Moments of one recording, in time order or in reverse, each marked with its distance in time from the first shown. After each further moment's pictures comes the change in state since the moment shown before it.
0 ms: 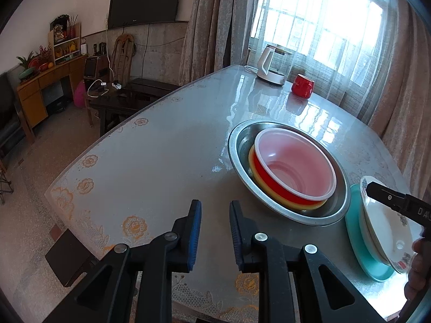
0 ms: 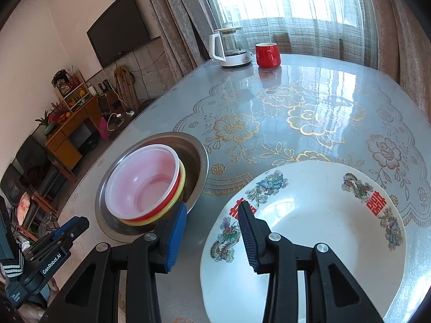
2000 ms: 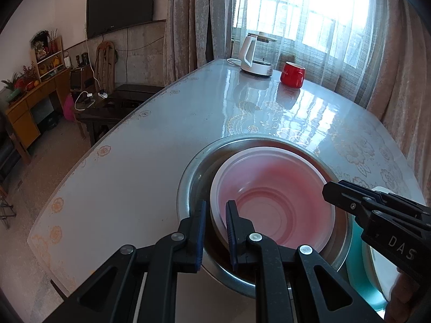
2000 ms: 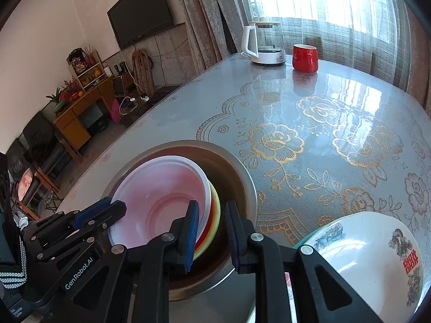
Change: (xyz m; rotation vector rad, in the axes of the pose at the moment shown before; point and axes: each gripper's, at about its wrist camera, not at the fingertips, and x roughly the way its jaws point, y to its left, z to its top) left arm 0.049 -0.048 0.046 0.104 0.034 0.003; right arm 0.053 0.039 0.032 -0.119 0.039 0.048
